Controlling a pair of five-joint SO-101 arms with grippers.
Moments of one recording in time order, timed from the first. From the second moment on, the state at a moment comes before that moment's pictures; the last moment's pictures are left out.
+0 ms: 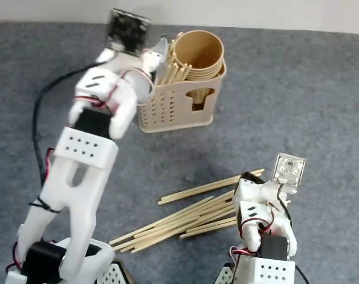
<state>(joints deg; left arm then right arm) 9.3 -21.3 14.2 30.0 0.8 2.2 -104.3 95.8 55.1 -6.5</state>
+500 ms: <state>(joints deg) 9.0 -22.5 5.5 54.1 1.8 2.2 -104.3 95.8 55.1 -6.5</state>
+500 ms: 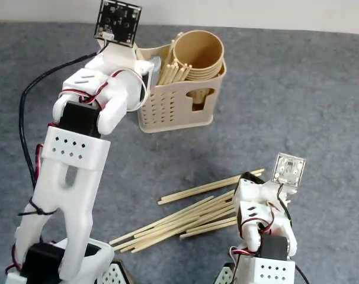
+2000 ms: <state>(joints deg) 35.6 -53.6 67.3 42.8 -0.8 2.2 -104.3 95.8 55.1 -6.5</state>
